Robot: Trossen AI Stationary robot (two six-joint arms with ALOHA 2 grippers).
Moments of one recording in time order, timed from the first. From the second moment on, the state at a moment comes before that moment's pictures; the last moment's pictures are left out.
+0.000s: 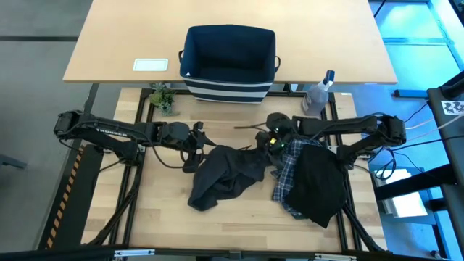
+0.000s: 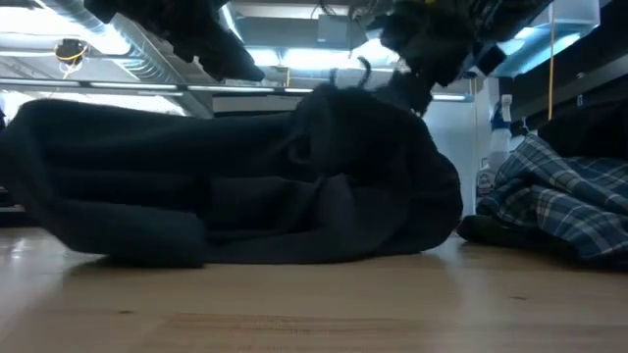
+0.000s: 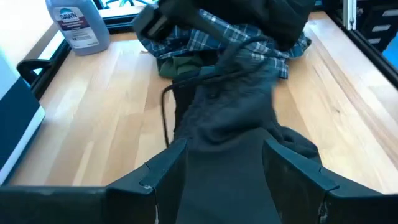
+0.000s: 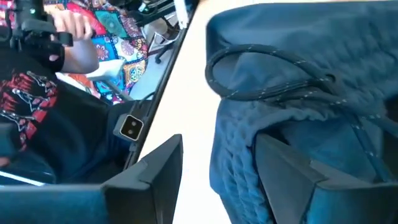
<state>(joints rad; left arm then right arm) -0.01 1.15 0.74 -0.11 -0.02 0.07 -0.16 1.43 0.87 -0.10 -0.77 0.18</state>
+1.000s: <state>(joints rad) -0.01 1.29 0.75 -0.08 0.16 -0.15 0.13 1.42 0.90 -0.20 -0.28 0.23</state>
